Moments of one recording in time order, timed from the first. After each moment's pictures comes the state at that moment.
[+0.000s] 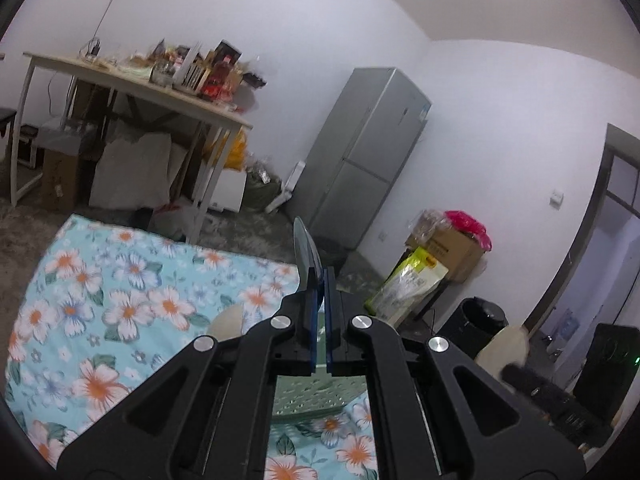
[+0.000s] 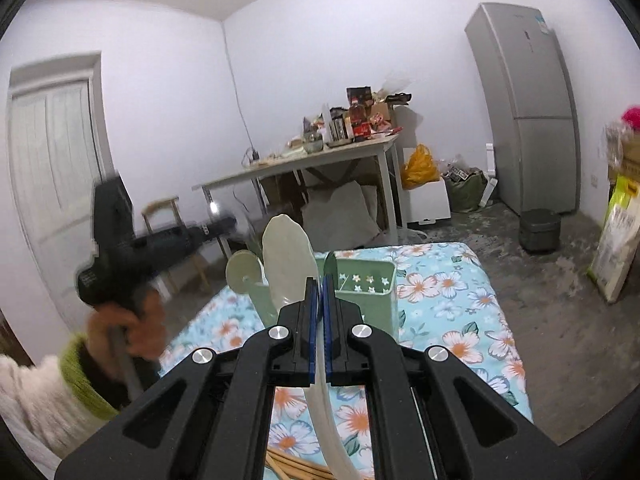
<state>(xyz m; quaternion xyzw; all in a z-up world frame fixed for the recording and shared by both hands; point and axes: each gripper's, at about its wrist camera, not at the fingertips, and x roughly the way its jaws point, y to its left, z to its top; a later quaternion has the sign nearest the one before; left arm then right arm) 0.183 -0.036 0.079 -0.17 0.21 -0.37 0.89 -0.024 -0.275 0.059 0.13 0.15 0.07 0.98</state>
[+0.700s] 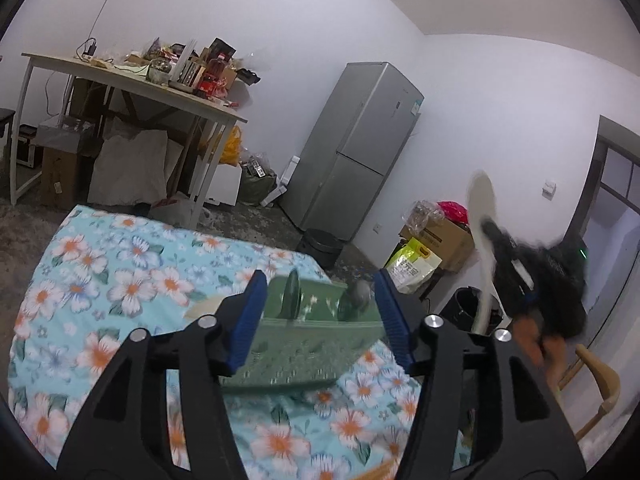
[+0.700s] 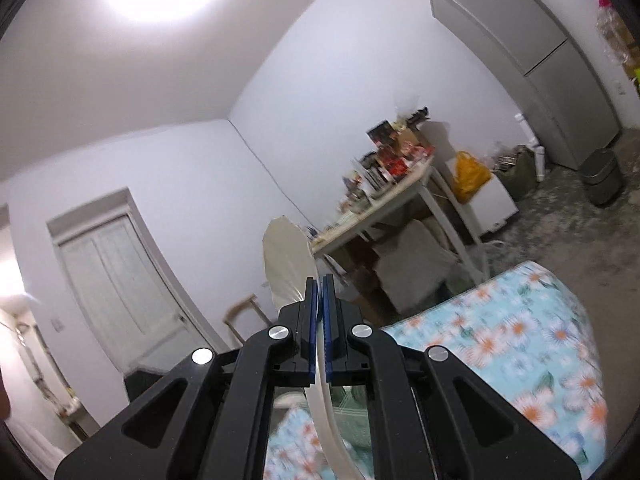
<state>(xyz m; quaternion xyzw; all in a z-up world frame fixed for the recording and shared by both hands) 0.142 -0.017 0.074 -0.17 0.21 -0.38 0.89 0.047 -0.365 0.074 0.33 0.04 0.18 0.93</state>
